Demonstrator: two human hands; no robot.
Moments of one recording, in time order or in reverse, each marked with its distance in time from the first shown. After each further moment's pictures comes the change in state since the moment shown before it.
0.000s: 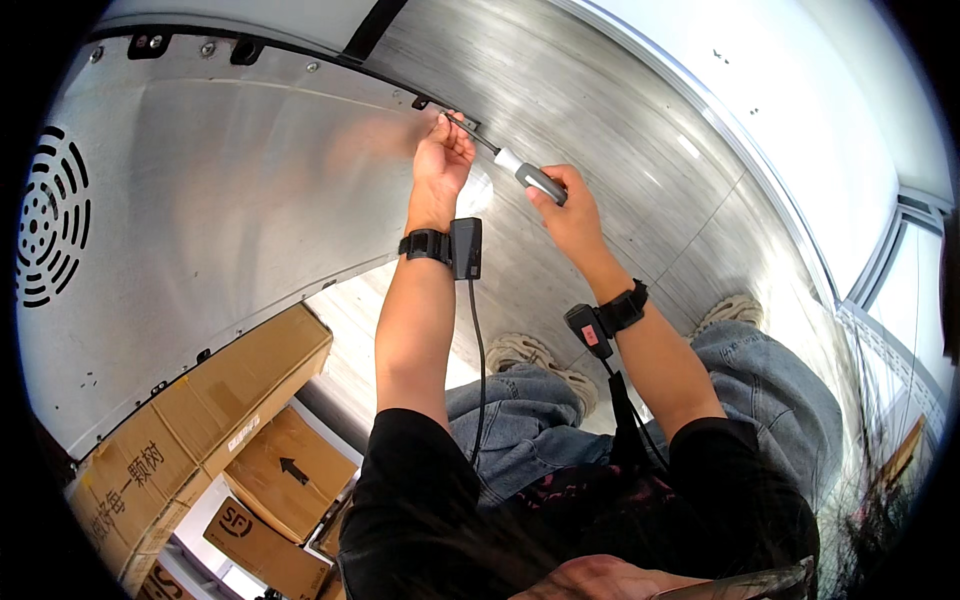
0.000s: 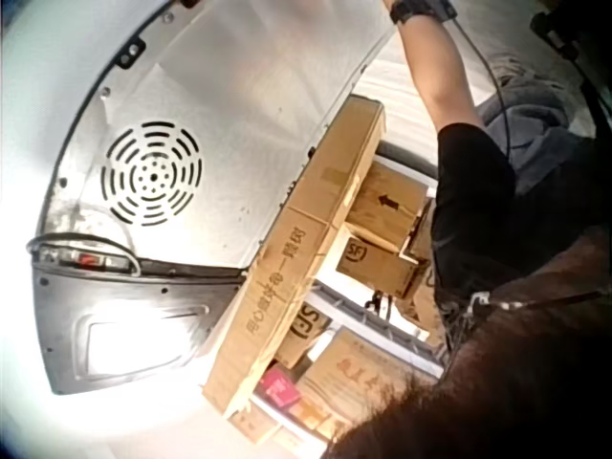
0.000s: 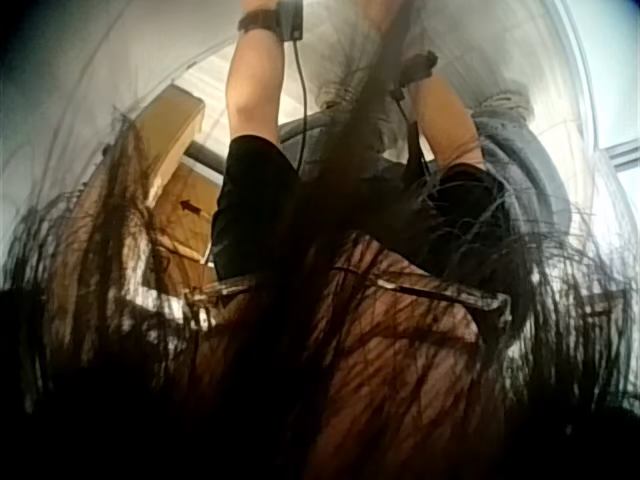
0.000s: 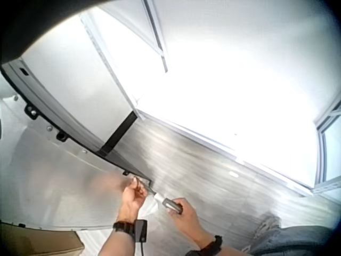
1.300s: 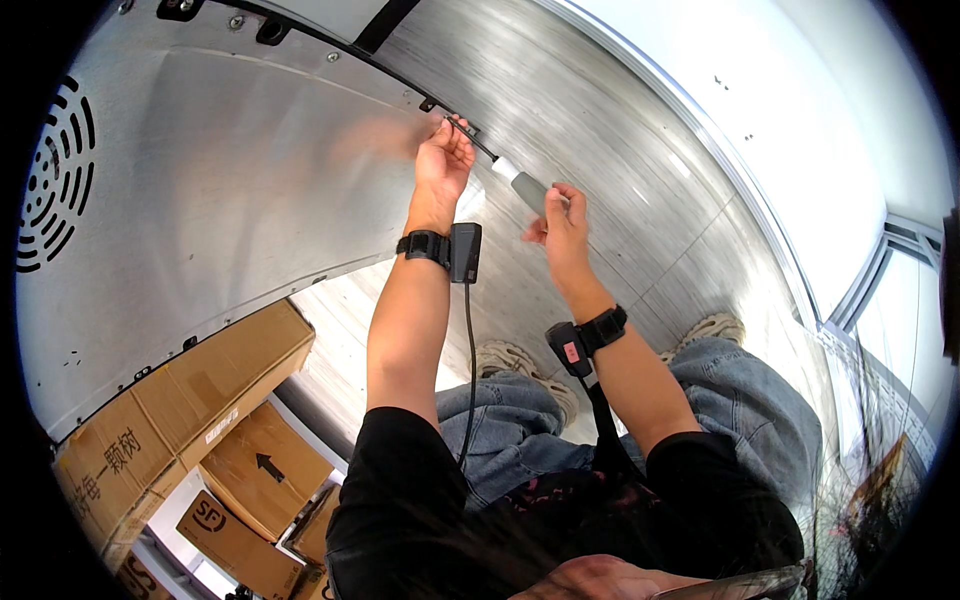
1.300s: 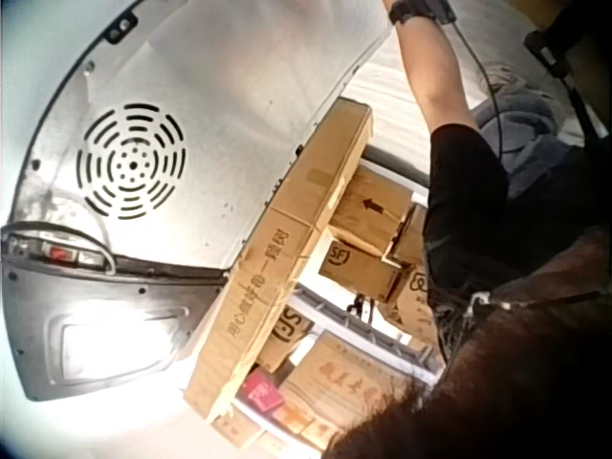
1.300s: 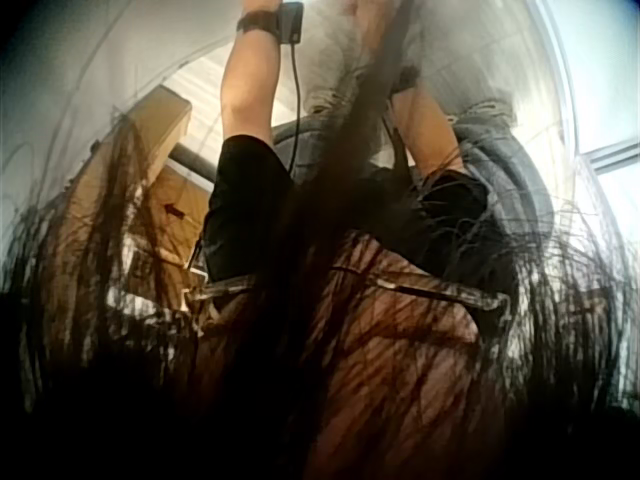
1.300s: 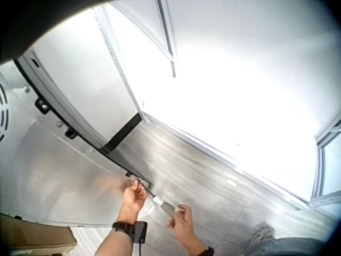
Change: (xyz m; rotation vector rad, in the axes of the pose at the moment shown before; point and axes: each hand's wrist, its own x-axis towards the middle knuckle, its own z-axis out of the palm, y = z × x) left_hand 0.002 -0.003 -0.002 -0.023 -0.033 0.025; right_hand -0.009 0.003 0.012 0.500 0.070 0.242
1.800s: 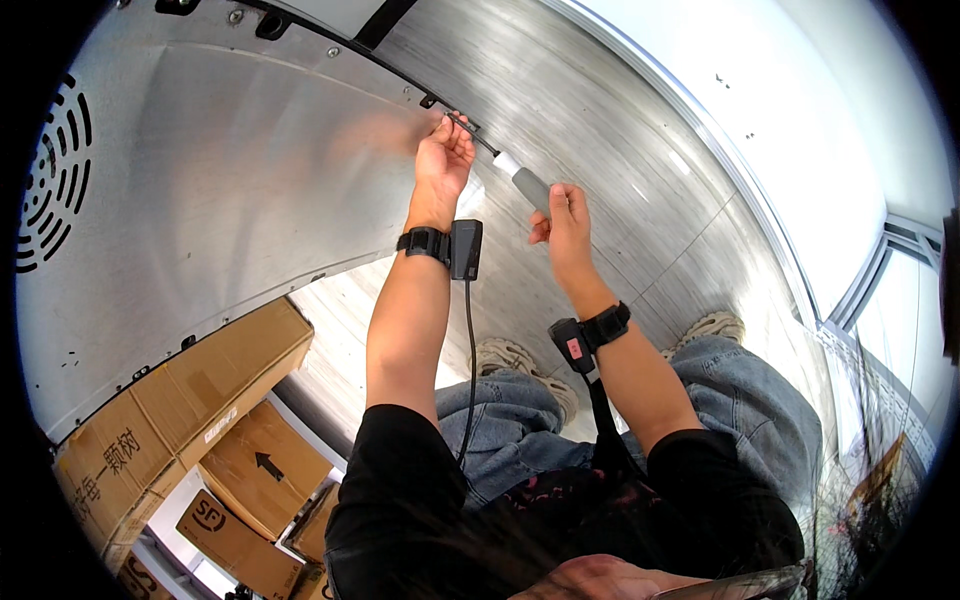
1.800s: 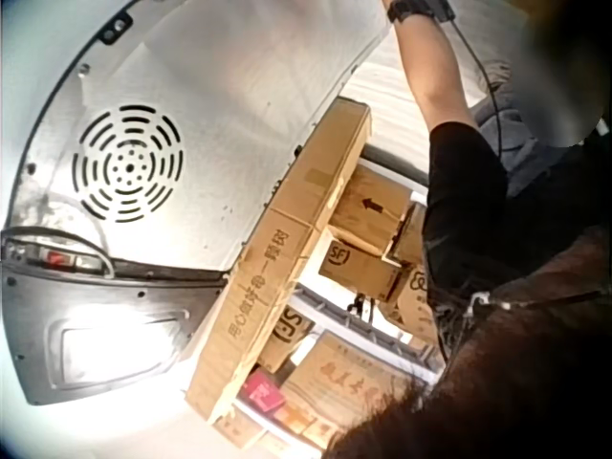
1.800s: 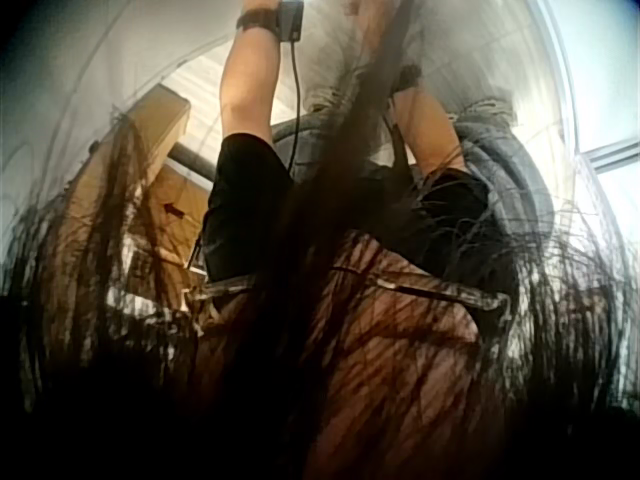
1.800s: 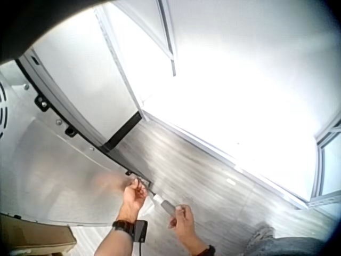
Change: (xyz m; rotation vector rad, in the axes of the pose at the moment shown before) left_hand 0.003 -0.001 -0.002 0.000 0.012 -0.002; right_hand 0.007 0.007 -0.011 -0.034 -0.053 0.000
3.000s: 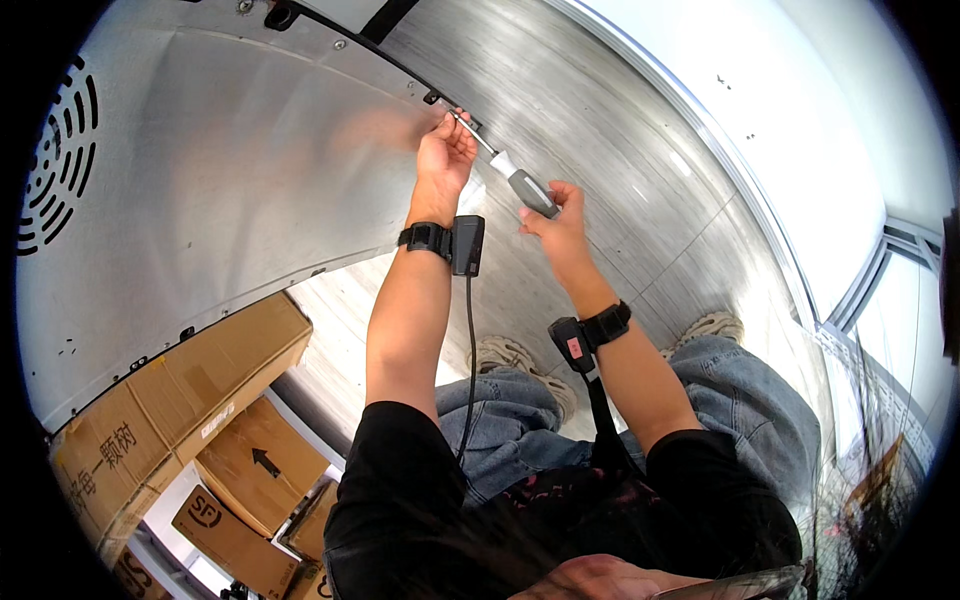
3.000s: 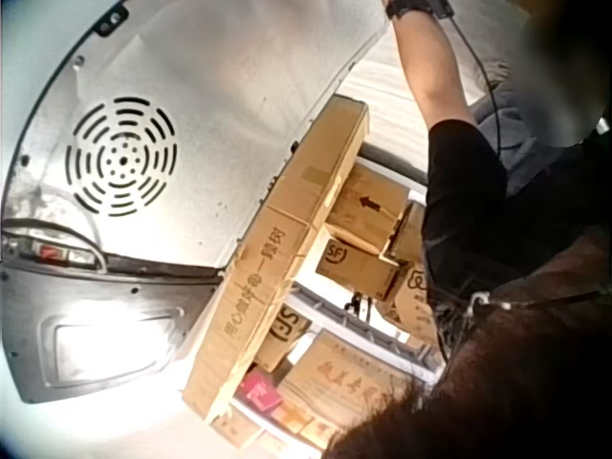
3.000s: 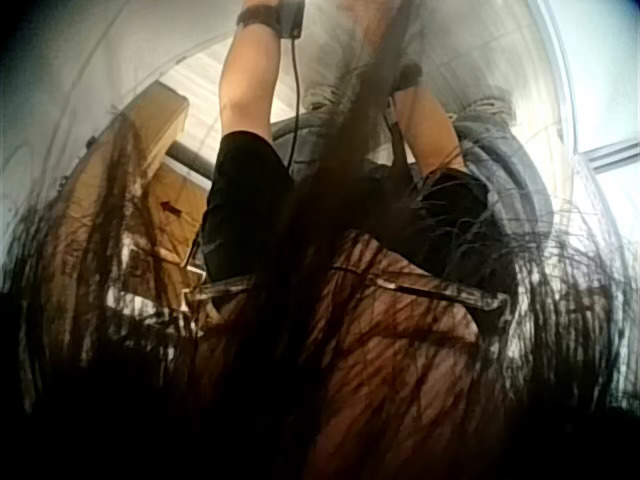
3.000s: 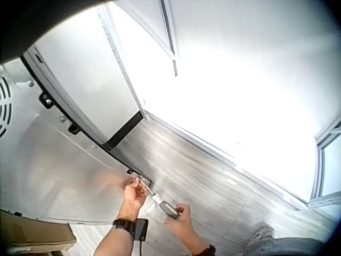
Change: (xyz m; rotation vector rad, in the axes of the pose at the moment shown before) left_hand -0.001 -0.001 0.002 -0.010 0.017 0.006; right_hand -0.008 -0.004 0.015 -0.172 0.010 -0.091
